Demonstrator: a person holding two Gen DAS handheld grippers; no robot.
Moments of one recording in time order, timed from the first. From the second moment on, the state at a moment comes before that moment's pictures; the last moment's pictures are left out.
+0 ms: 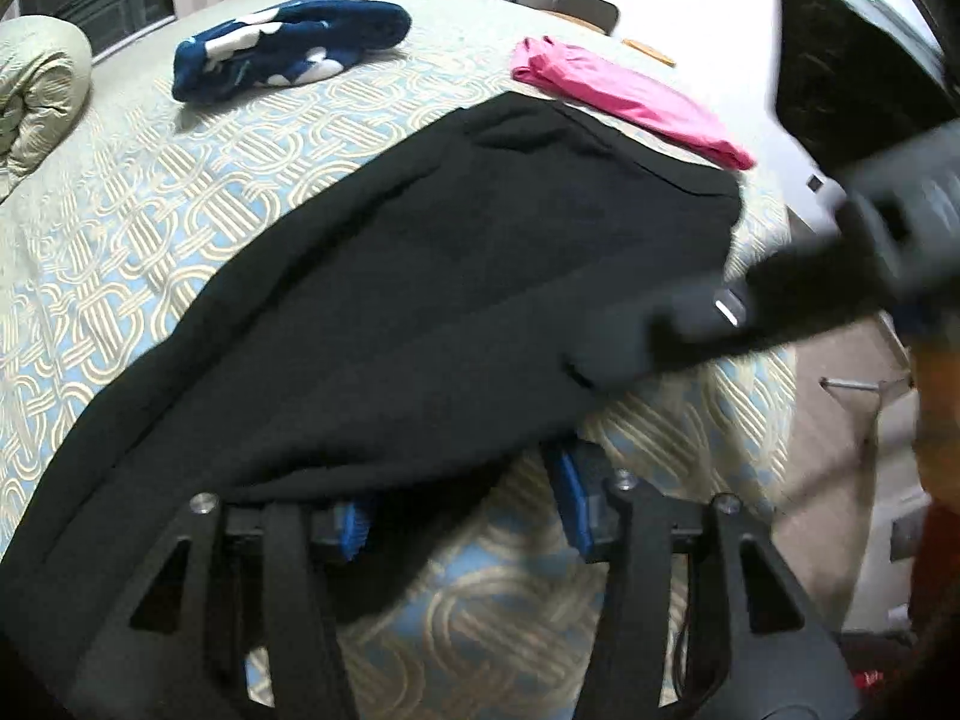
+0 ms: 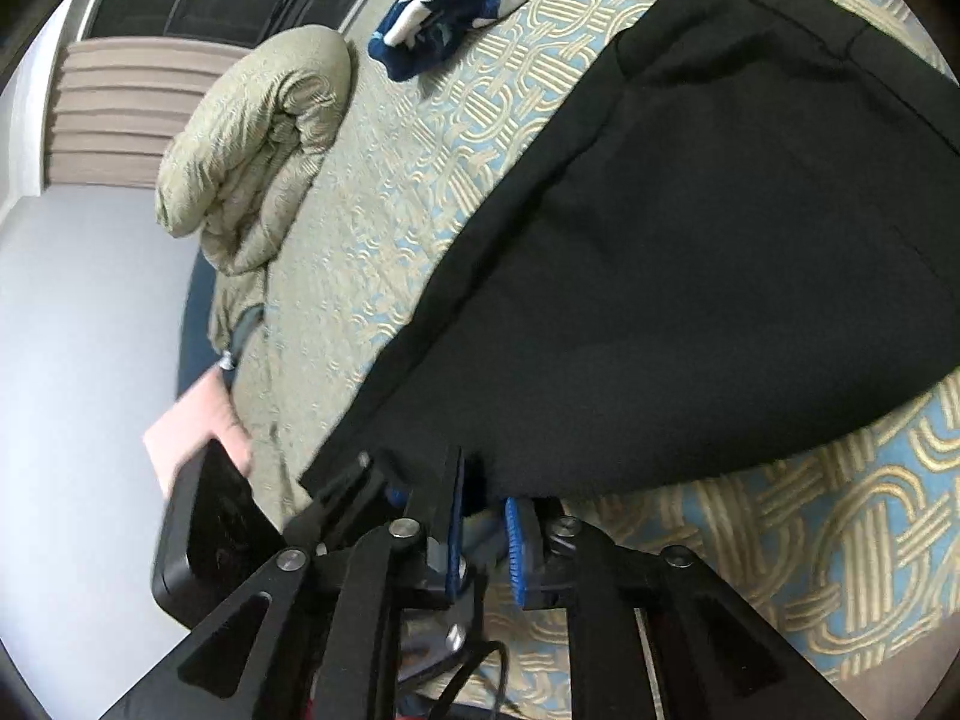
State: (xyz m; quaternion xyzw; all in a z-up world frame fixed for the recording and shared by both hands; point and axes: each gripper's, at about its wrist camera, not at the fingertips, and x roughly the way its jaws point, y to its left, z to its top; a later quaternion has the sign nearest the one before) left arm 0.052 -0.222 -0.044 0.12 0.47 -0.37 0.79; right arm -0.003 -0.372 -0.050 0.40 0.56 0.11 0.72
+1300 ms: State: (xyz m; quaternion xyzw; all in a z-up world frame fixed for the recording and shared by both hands) left arm -0.047 -0.237 -0.046 0.24 0.45 -0.43 0.75; right arm -0.105 -0.592 -0.016 0.29 0.38 -0.26 0.84
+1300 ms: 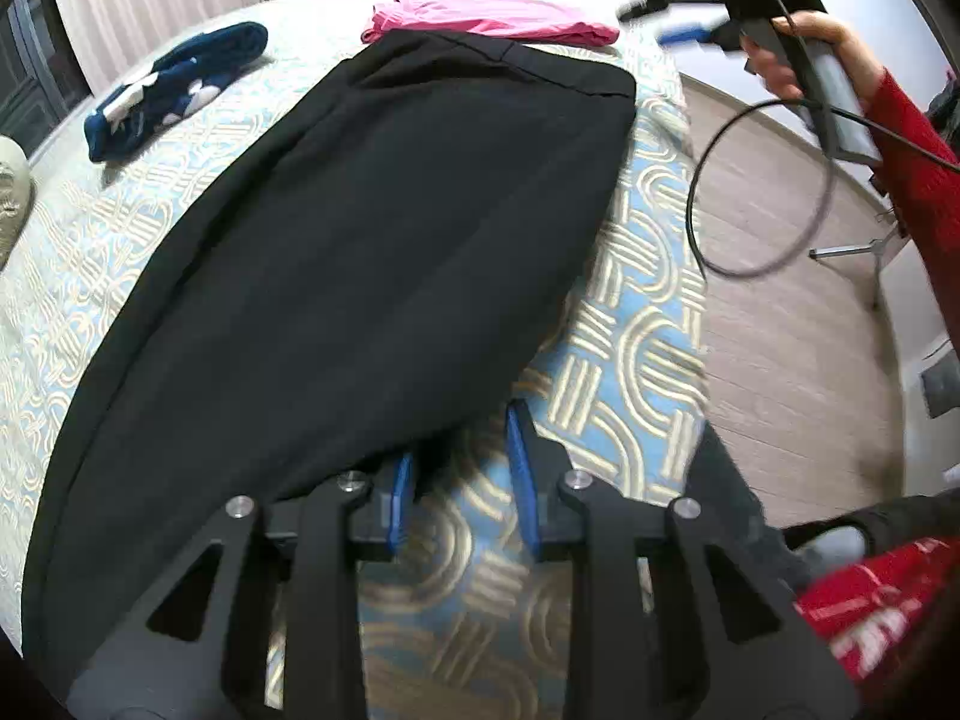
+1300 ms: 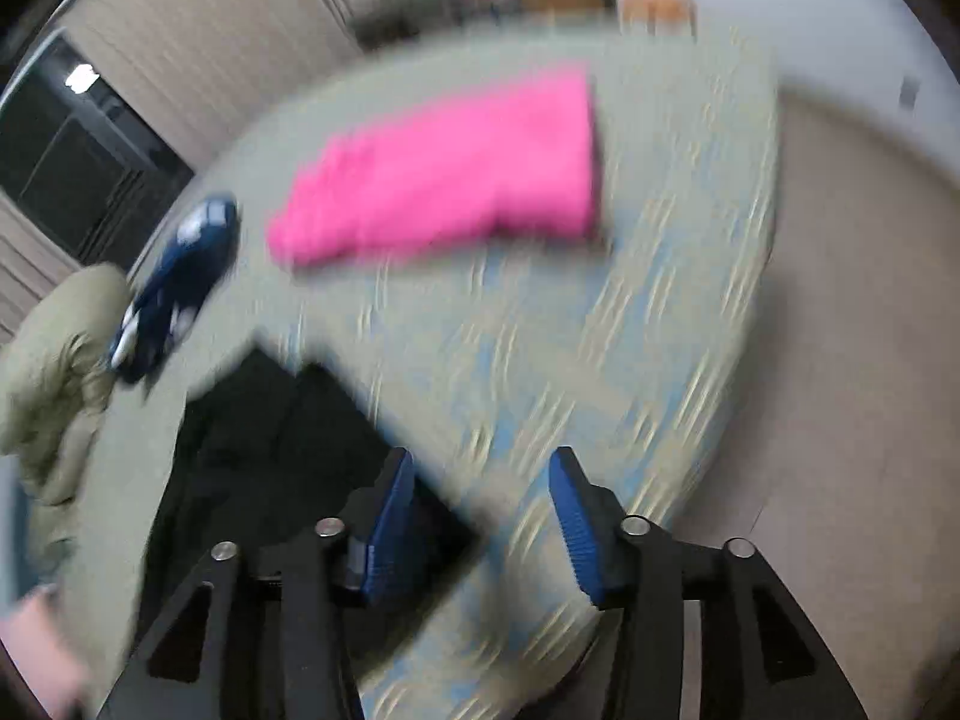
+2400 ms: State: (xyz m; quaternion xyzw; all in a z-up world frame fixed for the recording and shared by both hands) left arm 0.108 -0.215 -0.064 0.19 0.49 -0.30 0.80; right arm 0.053 -0.602 -0.021 0.22 0.46 -0.04 0.86
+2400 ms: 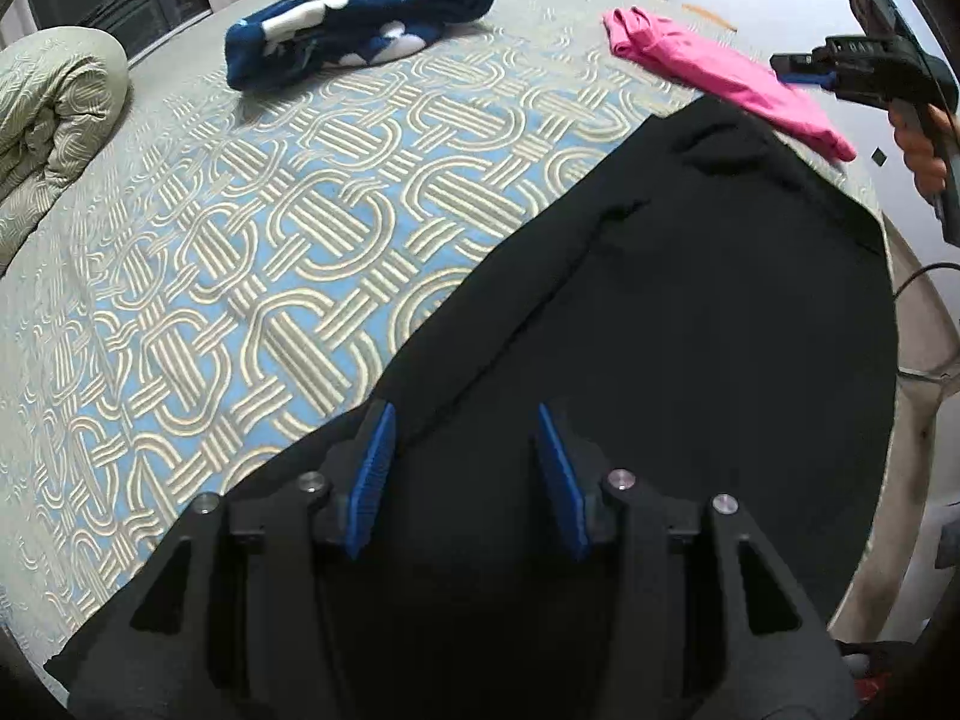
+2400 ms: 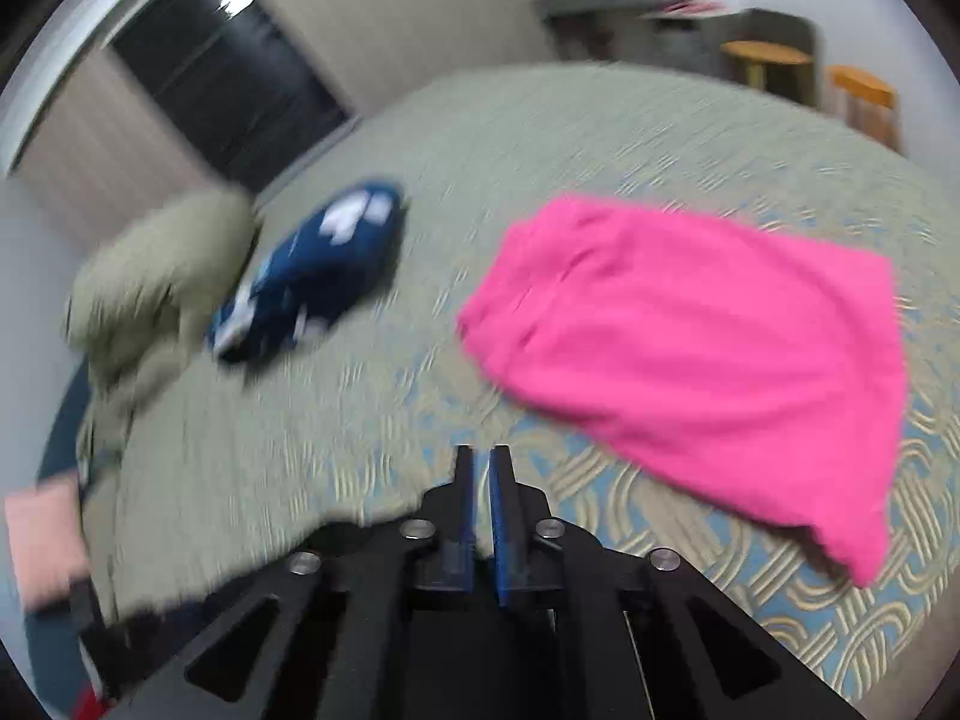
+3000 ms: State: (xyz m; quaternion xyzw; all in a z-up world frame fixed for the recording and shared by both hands) left arm 0.104 -0.215 -0.057 0.20 0.46 -0.30 0.81; right arm 0.068 -0.570 -0.021 0.16 0.45 -0.09 0.87
